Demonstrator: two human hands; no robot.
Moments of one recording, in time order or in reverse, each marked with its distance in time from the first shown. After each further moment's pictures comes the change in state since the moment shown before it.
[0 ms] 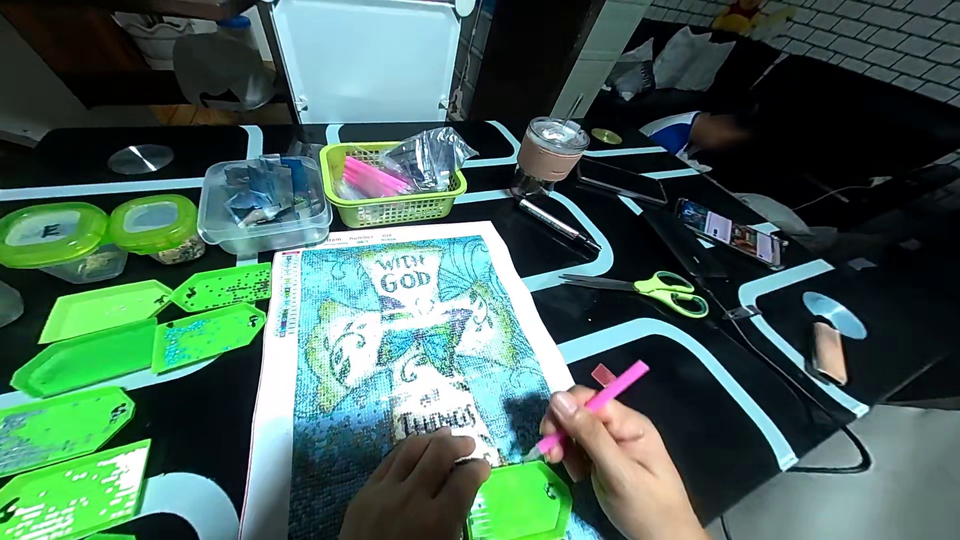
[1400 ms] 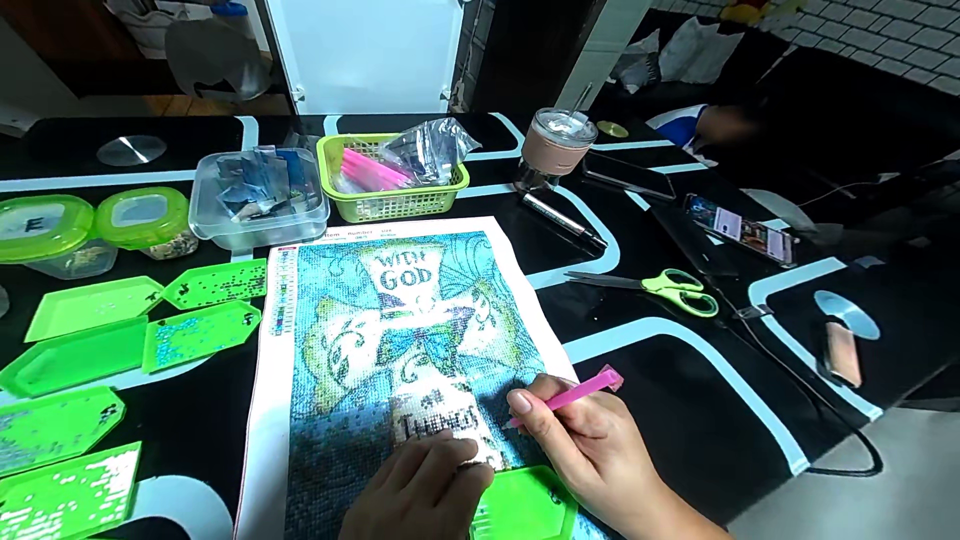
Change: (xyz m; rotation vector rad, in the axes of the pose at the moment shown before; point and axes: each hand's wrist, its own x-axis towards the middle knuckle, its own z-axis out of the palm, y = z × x) left_hand 0.000 0.000 -0.002 -0.014 -0.002 0.005; right_hand 0.022 0.015 0.003 -0.433 -0.139 -0.314
